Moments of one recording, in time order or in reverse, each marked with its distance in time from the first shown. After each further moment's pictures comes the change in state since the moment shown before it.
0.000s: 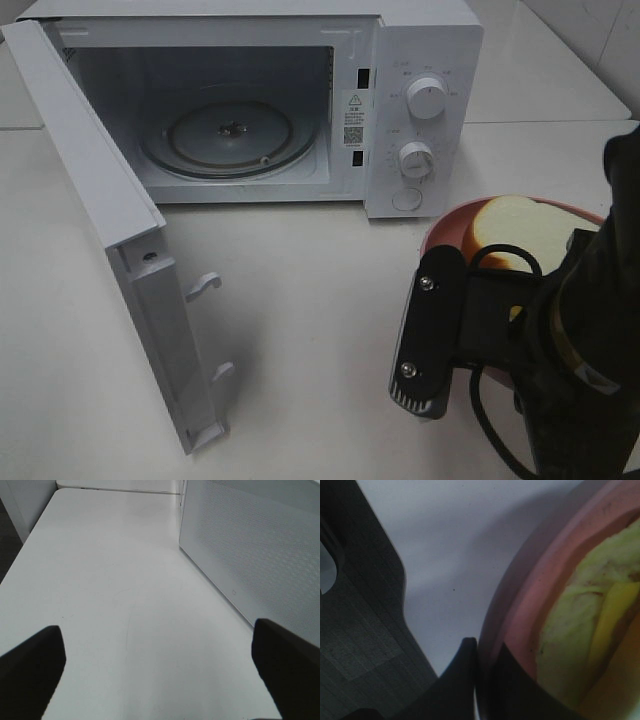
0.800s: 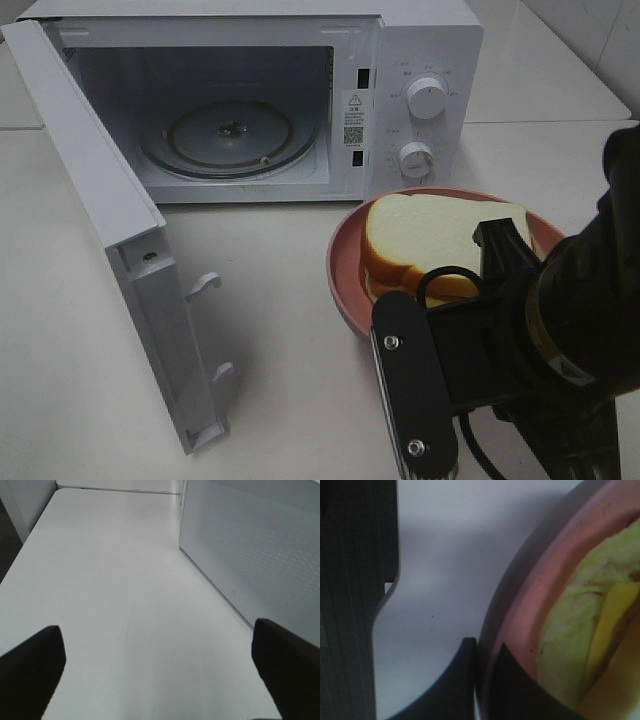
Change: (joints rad) left arm 0.000 0.000 0.000 0.000 0.000 0.000; right arm 0.000 0.000 0.000 -0.019 -0.124 -0.425
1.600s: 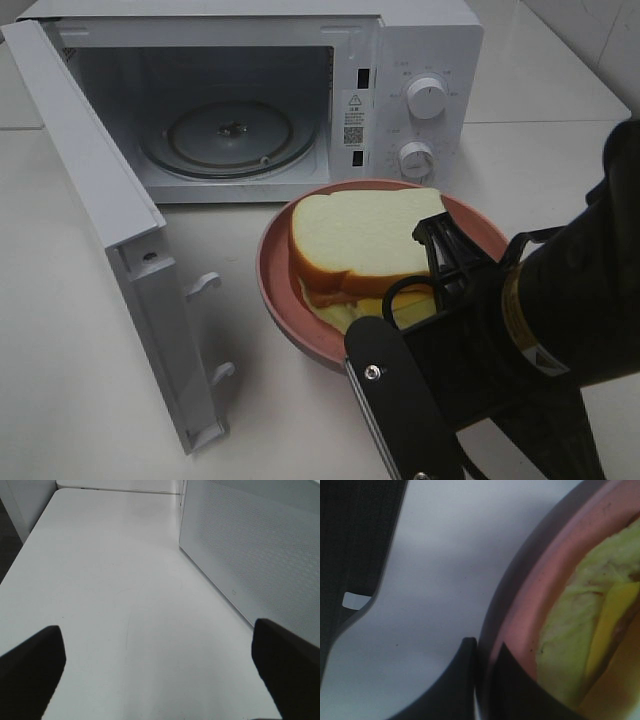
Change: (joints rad) left arm 0.000 0.000 0.000 0.000 0.000 0.000; right arm -0.012 0.000 0.000 -0.003 -0.148 -0.262
